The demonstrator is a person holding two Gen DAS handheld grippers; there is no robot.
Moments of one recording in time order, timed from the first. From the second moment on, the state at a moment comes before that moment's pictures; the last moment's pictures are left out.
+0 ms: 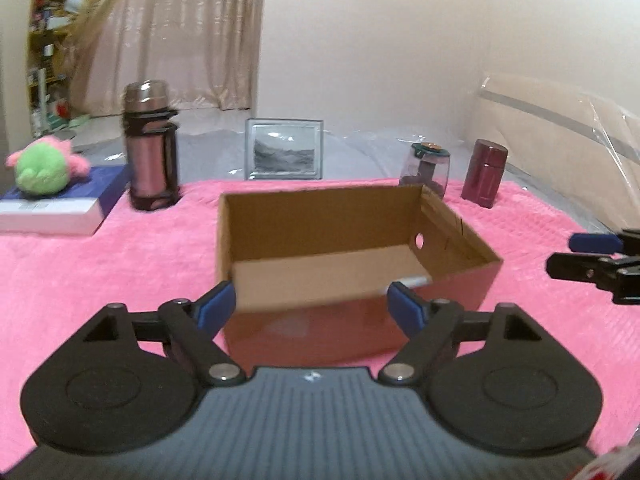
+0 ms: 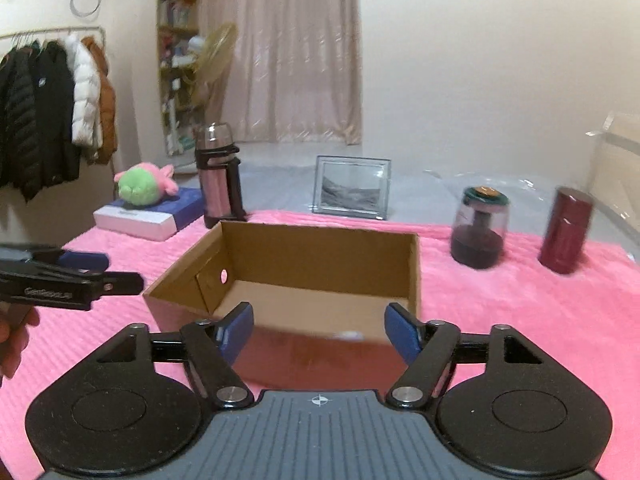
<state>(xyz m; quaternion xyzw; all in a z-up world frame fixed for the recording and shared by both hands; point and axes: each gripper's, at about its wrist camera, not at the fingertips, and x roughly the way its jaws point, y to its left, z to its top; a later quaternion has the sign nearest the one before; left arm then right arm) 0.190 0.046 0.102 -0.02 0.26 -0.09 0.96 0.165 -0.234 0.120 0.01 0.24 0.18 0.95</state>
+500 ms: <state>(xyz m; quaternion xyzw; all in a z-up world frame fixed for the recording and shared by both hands) 0.084 0.056 0.019 -0.02 0.27 -0.02 0.96 0.092 -0.235 0.037 -0.01 0.26 0.13 0.96</state>
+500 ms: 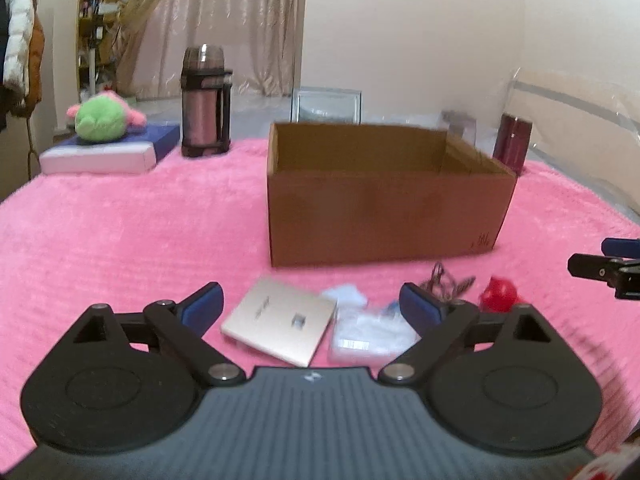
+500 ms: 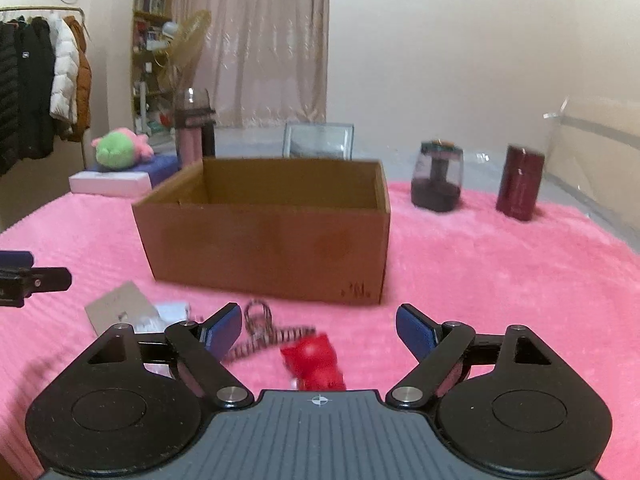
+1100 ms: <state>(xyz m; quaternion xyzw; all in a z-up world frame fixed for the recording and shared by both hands) 0.103 0.028 -0.041 0.03 0.31 -0.06 0.95 0.109 -0.236 -0.018 -0.02 0.31 0.12 0.94</state>
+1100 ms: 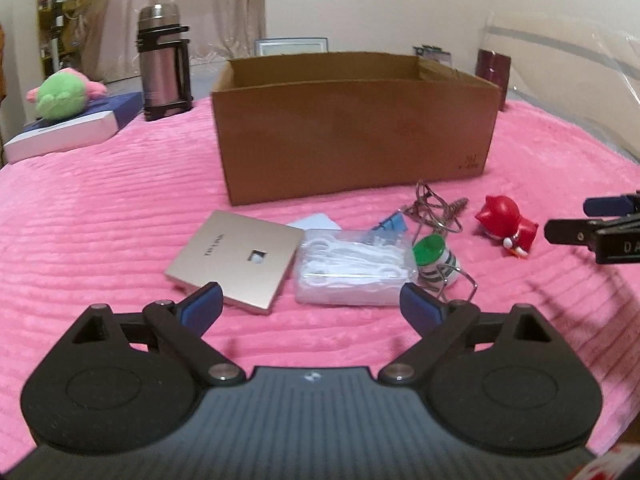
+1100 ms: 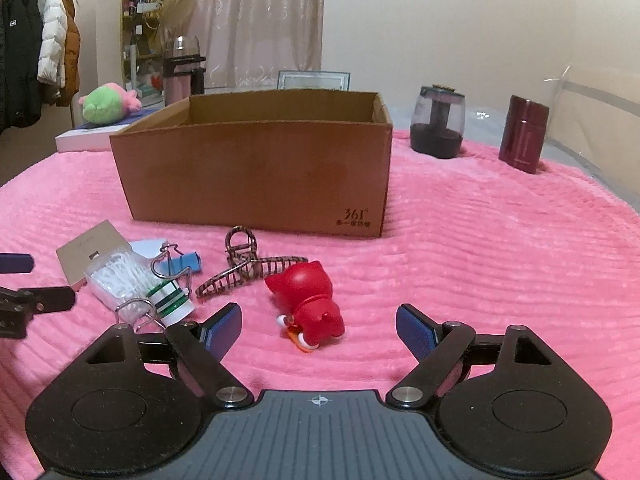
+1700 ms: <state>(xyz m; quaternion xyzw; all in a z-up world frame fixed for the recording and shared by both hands) 0.129 0.016 -0.055 0.06 0.31 -0.09 0.94 0.153 -0.226 -0.045 -0.06 0.32 0.16 0.93</state>
